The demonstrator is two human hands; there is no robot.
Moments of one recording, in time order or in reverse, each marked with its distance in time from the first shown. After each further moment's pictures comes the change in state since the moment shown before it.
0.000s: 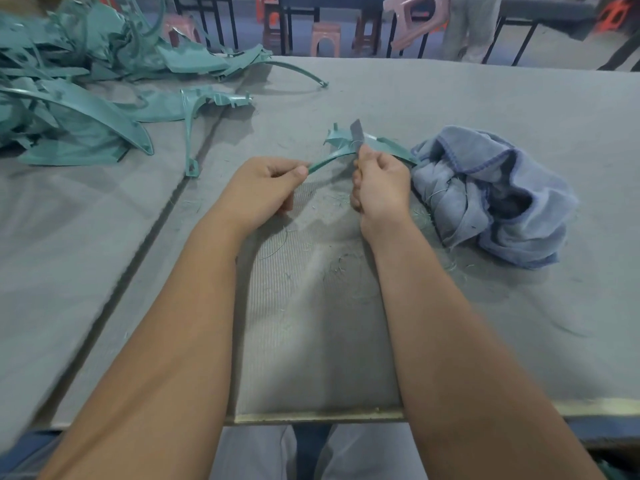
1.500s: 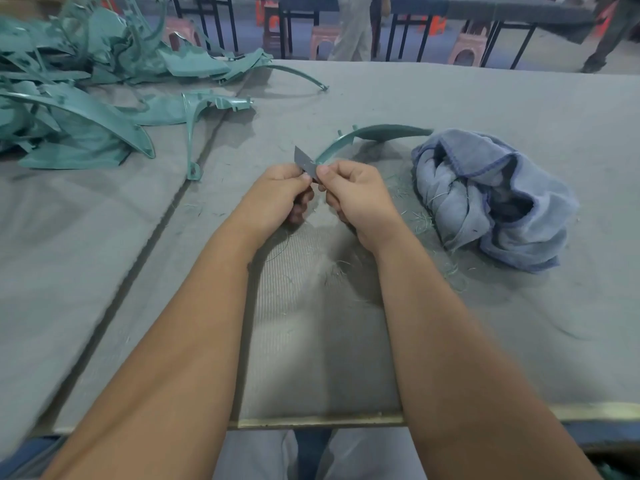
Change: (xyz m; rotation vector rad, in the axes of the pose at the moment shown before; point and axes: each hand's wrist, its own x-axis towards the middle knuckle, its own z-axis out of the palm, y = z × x) left_hand 0.001 0.002 0.015 -0.231 -0.096 -0.080; right_hand -0.015 0.000 0.002 -0.217 -0.458 -0.130
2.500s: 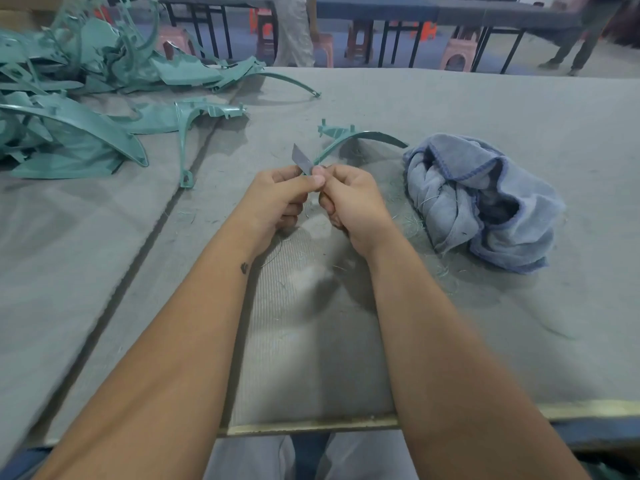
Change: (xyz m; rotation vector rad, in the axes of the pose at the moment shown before) left_hand 0.004 -0.001 0.005 -0.161 -0.032 0.021; right_hand 0.004 0.005 -0.004 0.085 0.040 0.048
